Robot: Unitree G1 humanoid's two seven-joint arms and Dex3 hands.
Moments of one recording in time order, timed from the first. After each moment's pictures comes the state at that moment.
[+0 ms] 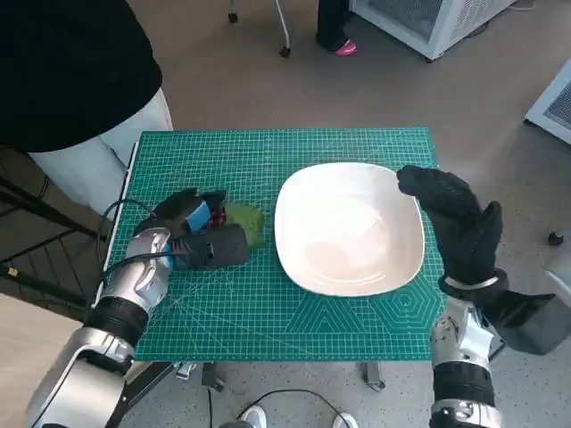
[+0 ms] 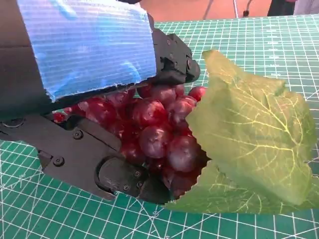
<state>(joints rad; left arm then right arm) -0.80 0.43 -0.42 0.94 0.65 0.07 -0.11 -0.61 -0.13 -0.27 0.80 0.46 -0.79 0.80</state>
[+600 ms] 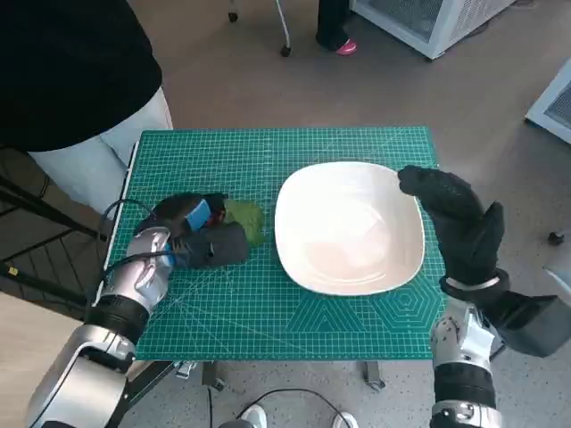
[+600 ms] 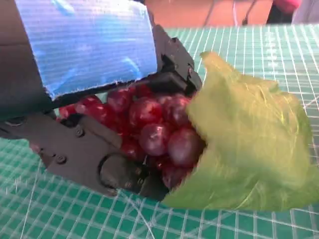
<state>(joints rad) -0.82 0.43 -0.46 0.99 0.67 0.04 -0.01 -0.61 -0.13 -0.27 0.78 0.46 -0.79 0.80</state>
